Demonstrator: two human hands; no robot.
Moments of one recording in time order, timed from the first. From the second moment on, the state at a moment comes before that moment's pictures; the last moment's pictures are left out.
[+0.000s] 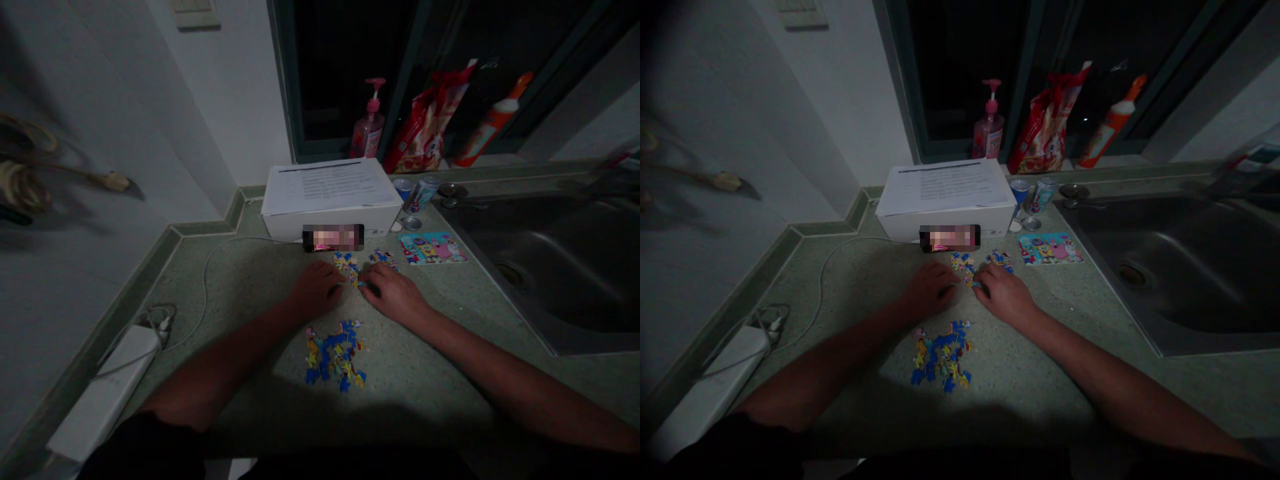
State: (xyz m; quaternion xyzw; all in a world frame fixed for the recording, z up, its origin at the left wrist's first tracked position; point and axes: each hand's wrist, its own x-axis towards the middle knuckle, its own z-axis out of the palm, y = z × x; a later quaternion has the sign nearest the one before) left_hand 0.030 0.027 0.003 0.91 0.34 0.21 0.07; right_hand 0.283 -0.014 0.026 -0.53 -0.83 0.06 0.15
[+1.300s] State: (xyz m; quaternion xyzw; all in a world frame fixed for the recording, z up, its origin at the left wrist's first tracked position) left_hand 0.029 0.025 0.008 0.92 0.31 0.23 0.11; right_hand 0.313 -0.021 0.049 -0.50 -0.85 0.10 0.09
